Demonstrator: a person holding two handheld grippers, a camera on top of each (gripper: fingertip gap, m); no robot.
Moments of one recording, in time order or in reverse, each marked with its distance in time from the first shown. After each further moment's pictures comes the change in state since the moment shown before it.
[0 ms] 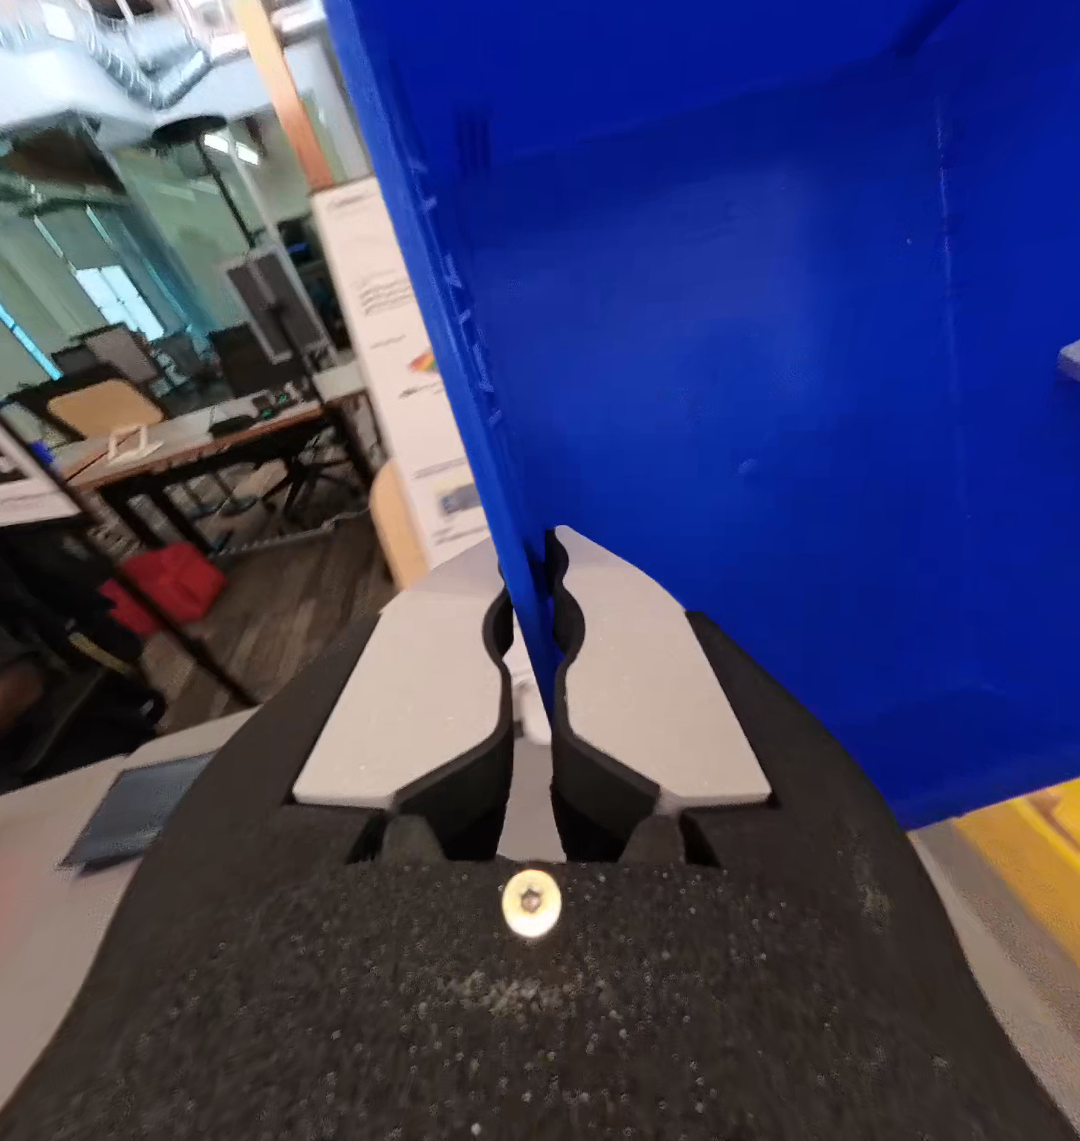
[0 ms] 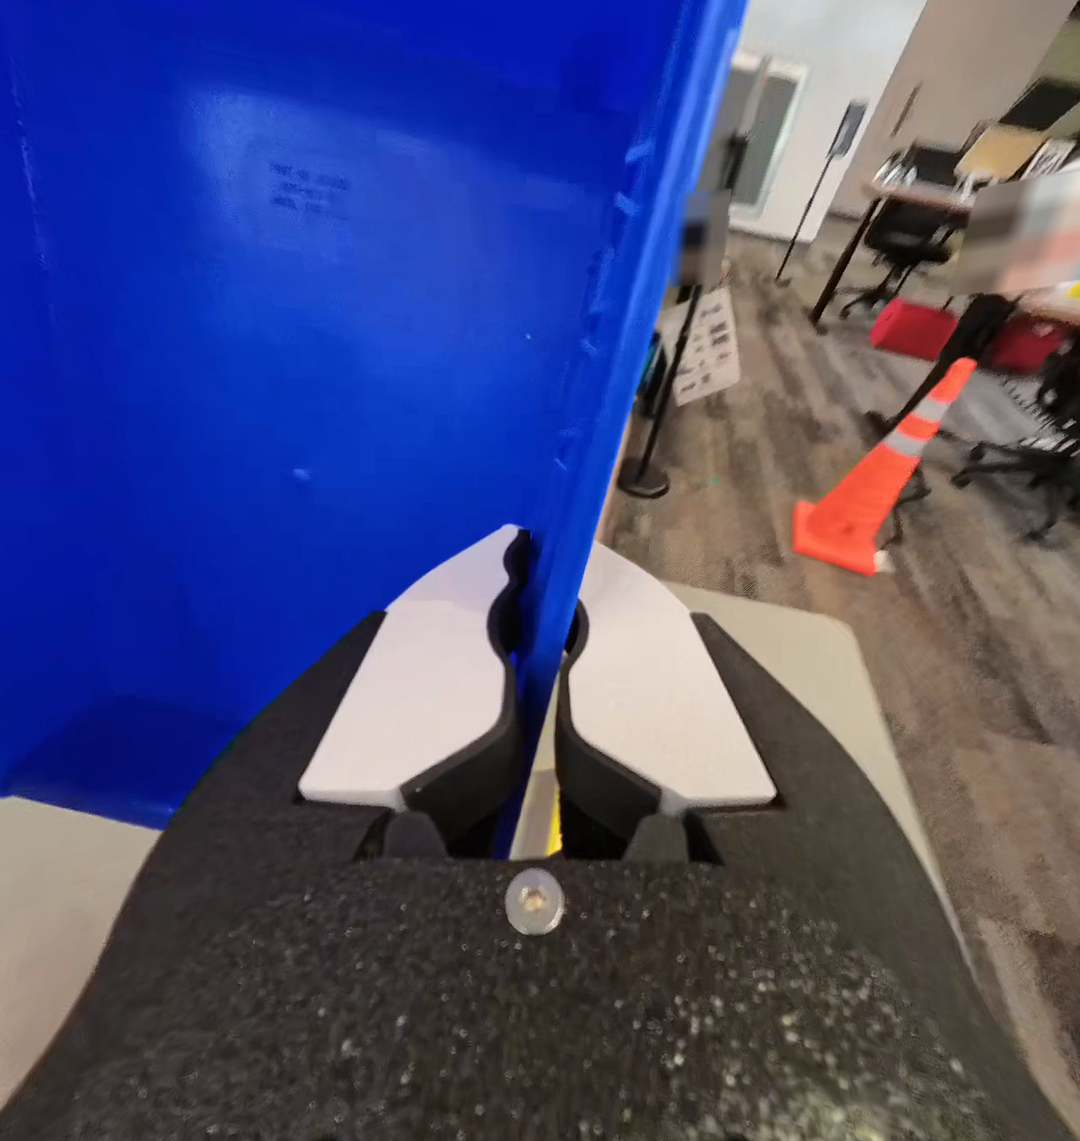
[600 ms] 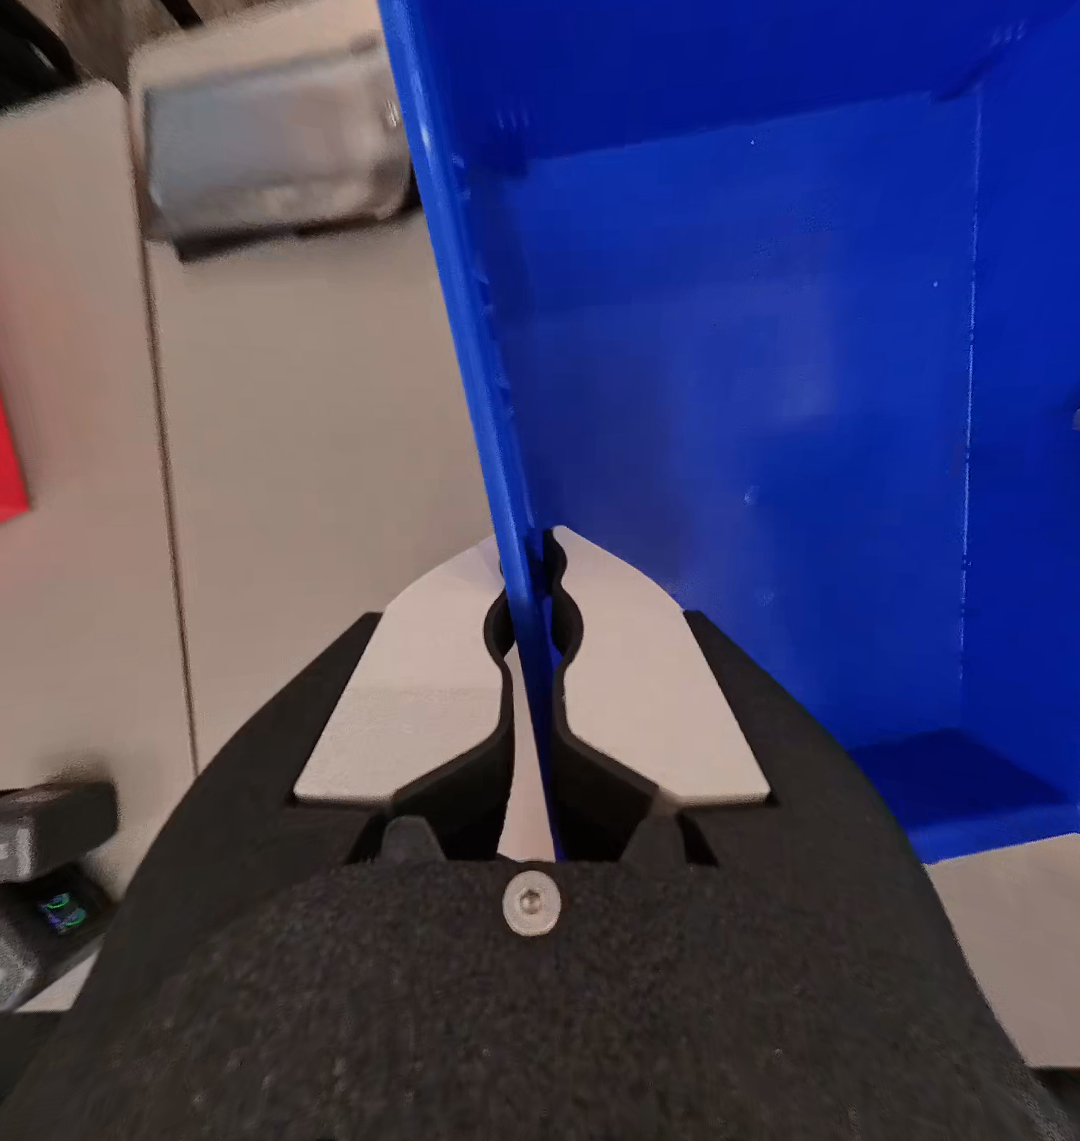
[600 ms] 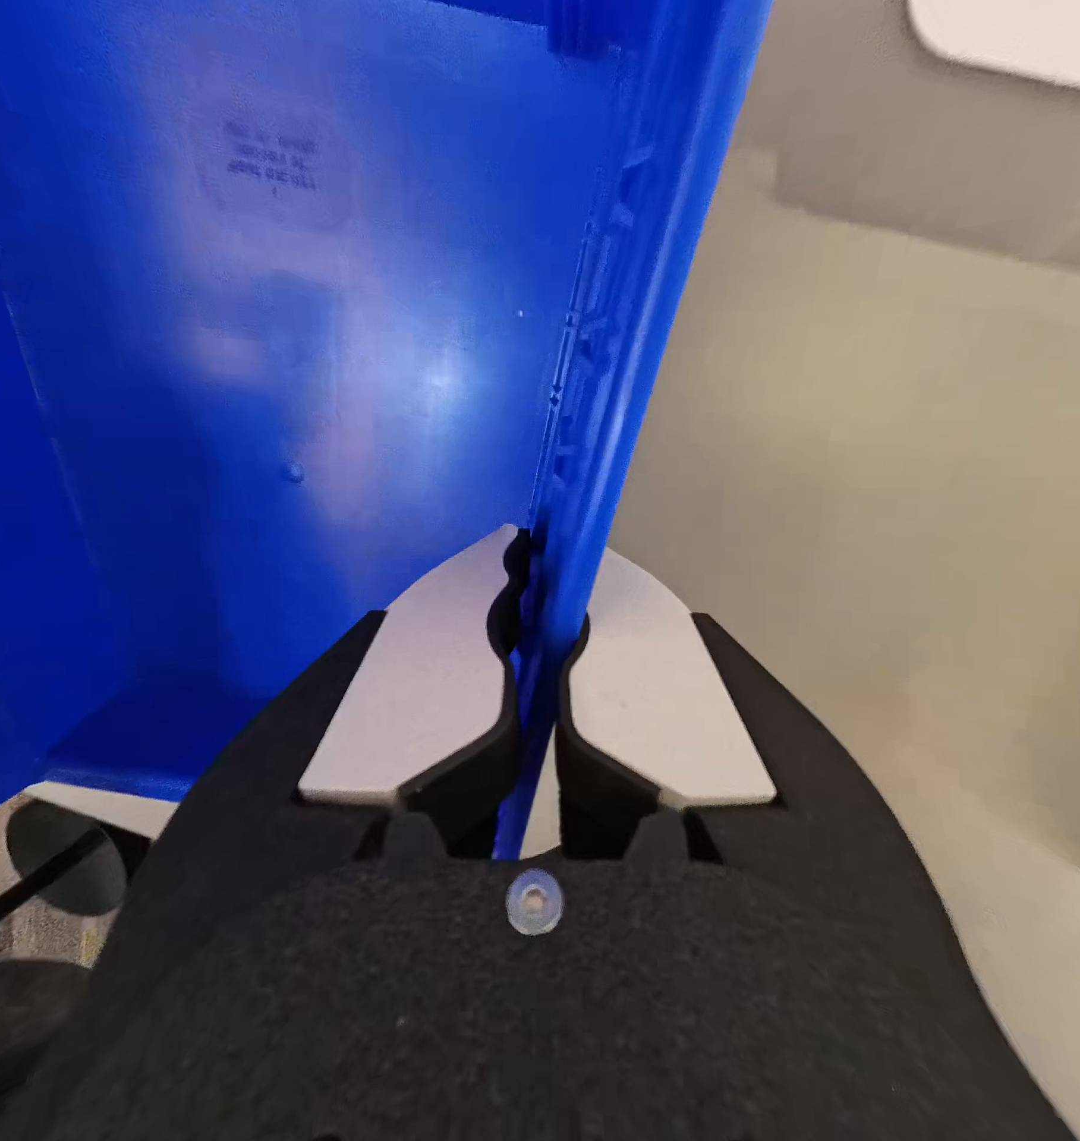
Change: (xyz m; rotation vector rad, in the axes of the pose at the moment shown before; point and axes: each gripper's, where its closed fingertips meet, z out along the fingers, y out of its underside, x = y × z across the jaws) left arm -0.243 0.290 -0.093 -0.885 0.012 -0.133; right arm -0.360 0.192 0.049 -0.962 -0.260 0.163
